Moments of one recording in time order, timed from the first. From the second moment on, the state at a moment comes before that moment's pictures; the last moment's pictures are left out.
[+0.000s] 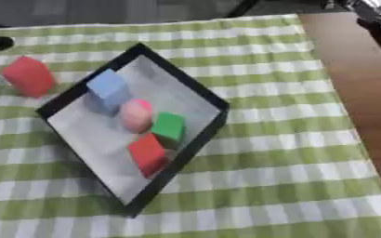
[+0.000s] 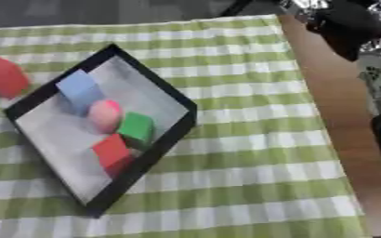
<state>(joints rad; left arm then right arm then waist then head) -1.07 0.65 -0.07 -0.76 -0.86 -0.16 -0.40 -0.51 -0.63 0.00 -1.96 -0.45 0.21 0.18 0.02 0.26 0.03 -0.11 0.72</state>
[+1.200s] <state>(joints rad) -1.08 0.60 -0.10 -0.71 -0.92 -0.17 -0.62 -0.50 -0.63 0.00 -1.95 -0.45 0.21 0.19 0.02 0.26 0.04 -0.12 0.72</state>
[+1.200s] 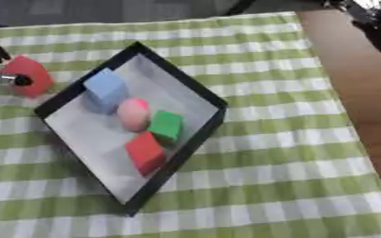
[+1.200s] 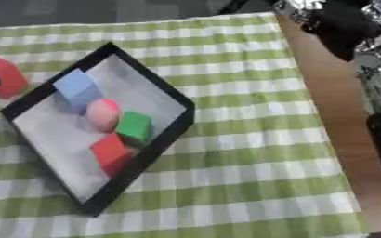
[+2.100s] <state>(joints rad) -1.08 0.66 -0.09 -0.87 -0.71 -0.24 -0.66 -0.49 -0.64 0.00 -1.94 -0.44 0.22 0.18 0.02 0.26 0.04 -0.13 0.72</state>
